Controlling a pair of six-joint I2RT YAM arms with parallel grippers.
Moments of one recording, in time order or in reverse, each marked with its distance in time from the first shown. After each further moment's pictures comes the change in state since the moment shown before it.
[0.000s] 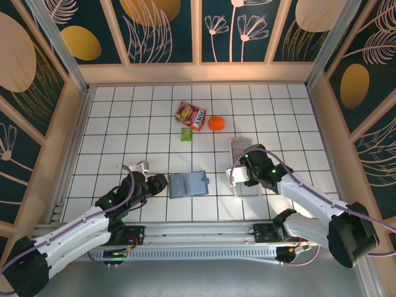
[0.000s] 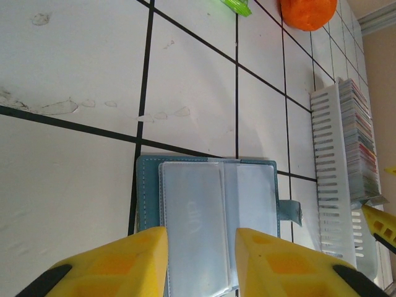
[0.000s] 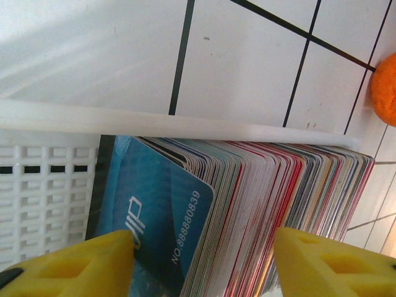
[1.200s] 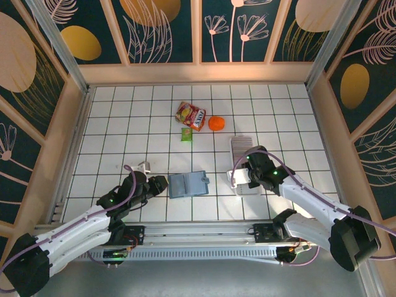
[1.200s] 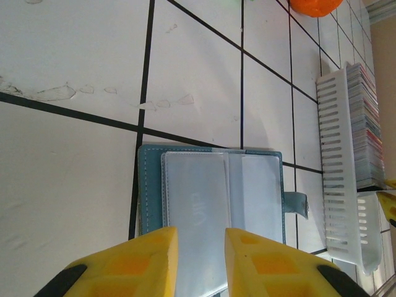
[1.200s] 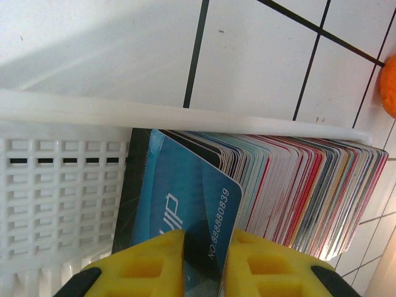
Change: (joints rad) left arm 0.000 0.035 0.000 0.011 0.026 0.000; right arm 0.000 -0.037 -0.014 -0.031 0.003 0.000
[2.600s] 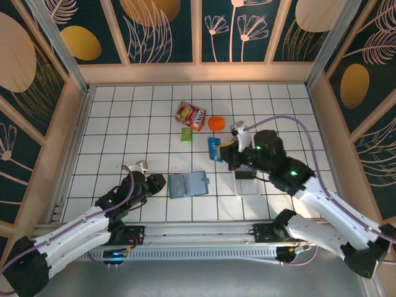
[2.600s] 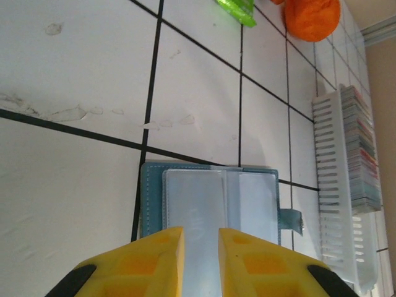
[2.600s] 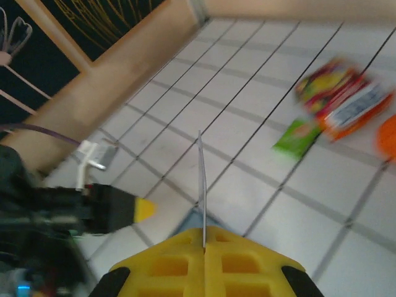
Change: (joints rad) left arm 0.000 -0.017 0.006 -0.011 -0.048 -0.019; right arm 0.202 -0.090 0.317 0.135 -0.328 1.766
